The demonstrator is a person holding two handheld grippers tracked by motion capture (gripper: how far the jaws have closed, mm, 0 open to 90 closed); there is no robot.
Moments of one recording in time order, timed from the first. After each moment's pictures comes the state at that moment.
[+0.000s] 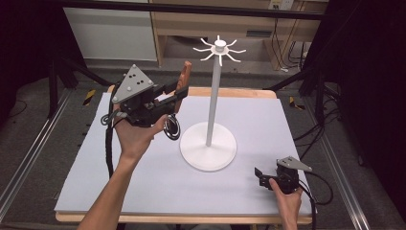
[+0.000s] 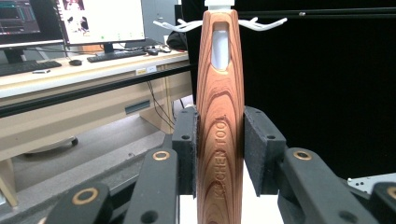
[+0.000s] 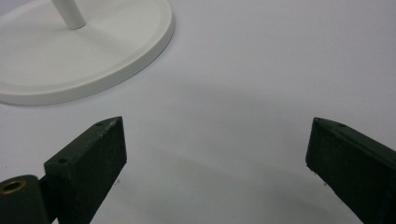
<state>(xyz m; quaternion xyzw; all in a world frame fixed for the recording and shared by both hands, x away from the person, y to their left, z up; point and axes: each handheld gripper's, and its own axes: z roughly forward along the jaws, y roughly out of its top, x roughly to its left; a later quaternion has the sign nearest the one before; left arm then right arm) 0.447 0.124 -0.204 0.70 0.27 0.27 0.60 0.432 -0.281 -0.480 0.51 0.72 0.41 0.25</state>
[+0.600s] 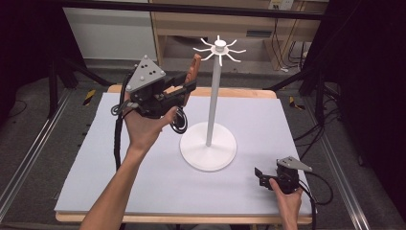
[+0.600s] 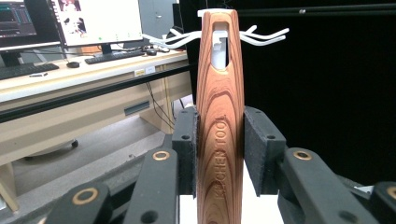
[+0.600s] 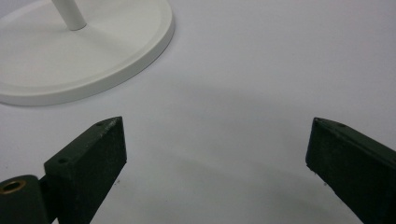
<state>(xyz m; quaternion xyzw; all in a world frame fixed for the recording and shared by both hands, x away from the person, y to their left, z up) 0.459 0.105 -0.194 0.70 0.27 0.28 0.59 0.431 -0.281 -0.480 0.51 0.71 0.41 0.25</state>
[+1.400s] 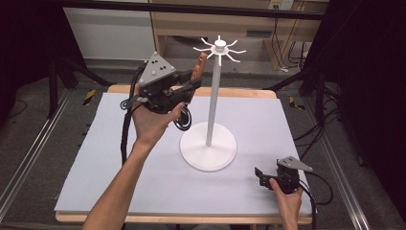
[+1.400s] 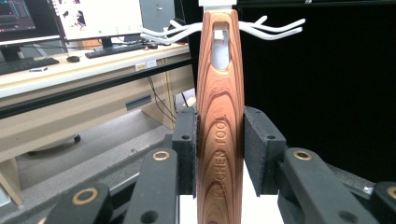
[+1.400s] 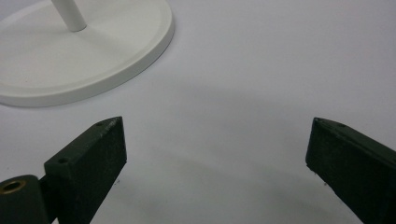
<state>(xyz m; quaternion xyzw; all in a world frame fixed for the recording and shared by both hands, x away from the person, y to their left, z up) 0.473 0.093 -0.195 0.71 0.28 0.28 0.58 0.431 -0.282 -0.480 0.51 0.71 0.41 0.25</state>
